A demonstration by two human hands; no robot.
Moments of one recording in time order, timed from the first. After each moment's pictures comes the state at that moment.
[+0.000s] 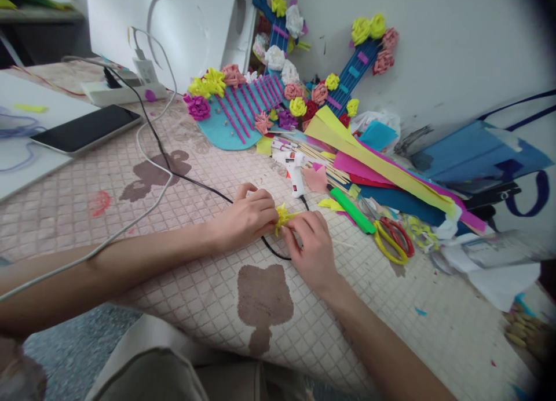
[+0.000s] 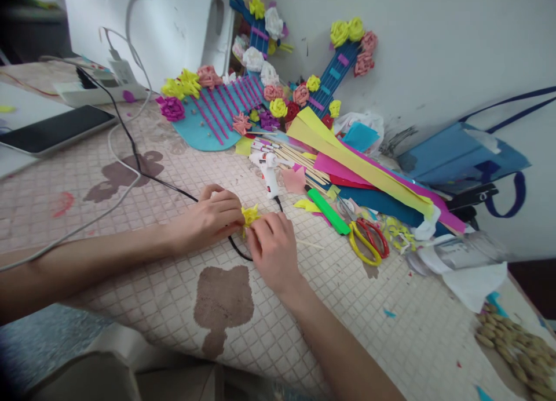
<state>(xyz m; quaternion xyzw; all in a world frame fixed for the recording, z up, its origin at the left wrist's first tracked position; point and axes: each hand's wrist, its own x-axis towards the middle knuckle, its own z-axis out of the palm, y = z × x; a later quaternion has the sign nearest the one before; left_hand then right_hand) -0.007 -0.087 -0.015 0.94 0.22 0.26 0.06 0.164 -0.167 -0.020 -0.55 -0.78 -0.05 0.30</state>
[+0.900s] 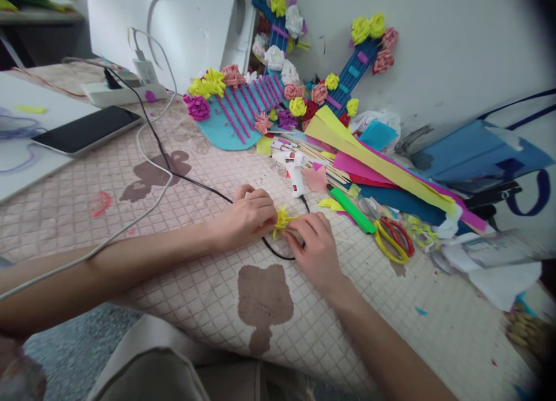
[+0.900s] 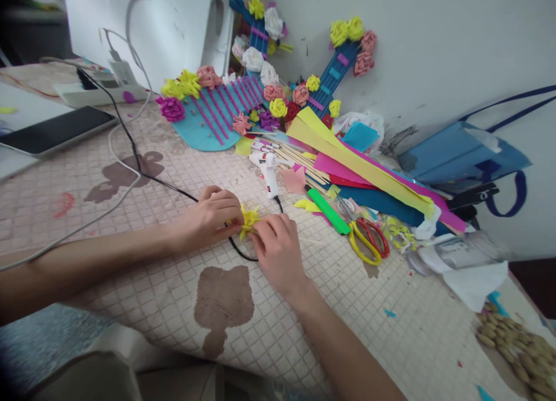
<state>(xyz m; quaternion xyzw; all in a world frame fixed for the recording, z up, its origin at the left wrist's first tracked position) -0.007 -0.085 -0.018 0.93 0.22 0.27 0.10 0.175 -0.169 -0.021 -0.53 -0.79 -0.04 0.29</state>
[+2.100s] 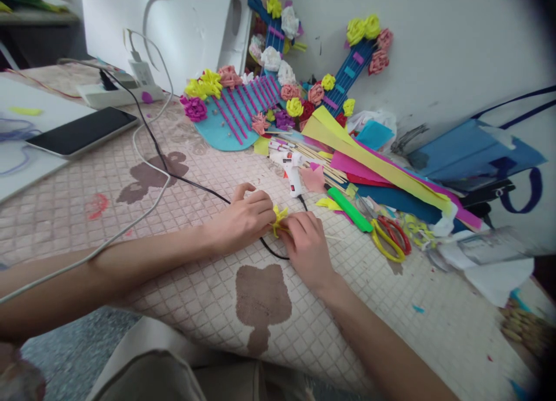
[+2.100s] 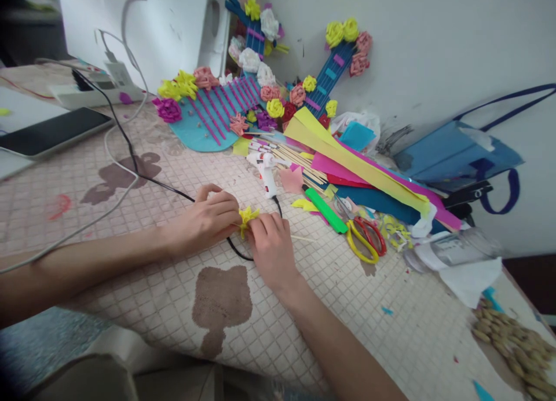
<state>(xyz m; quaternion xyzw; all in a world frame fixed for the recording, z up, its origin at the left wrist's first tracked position) -0.006 -0.090 -0.012 0.95 0.21 0.25 -0.01 0.166 -0.164 -0.026 -0.56 -0.79 -0.08 0.22</state>
